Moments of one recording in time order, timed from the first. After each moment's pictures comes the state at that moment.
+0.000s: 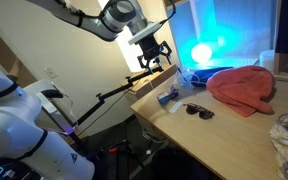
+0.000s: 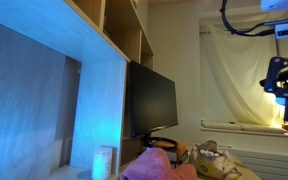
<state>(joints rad) 0.23 0.05 0.24 -2.18 -0.38 2.15 -0.68</state>
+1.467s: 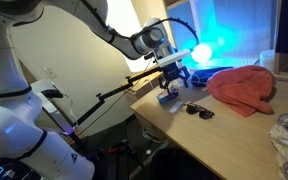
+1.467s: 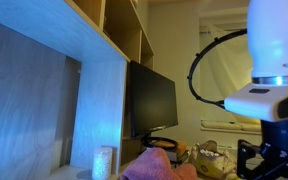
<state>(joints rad) 0.20 0.41 0.19 -2.04 -0.44 2.27 -0.92</state>
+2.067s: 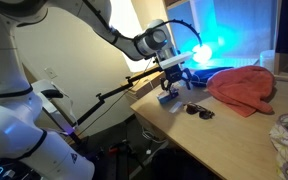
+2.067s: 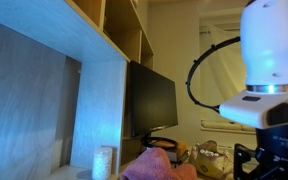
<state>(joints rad) 0.19 0.44 0.19 -2.02 -0.44 2.27 -0.92</state>
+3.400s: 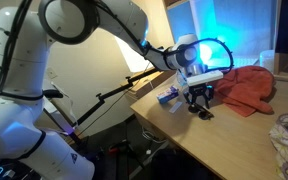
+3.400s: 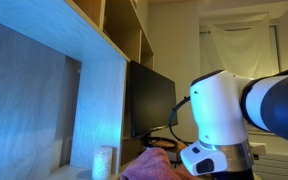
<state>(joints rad) 0.11 0.80 0.16 -1.68 -0.40 2.24 -0.93</state>
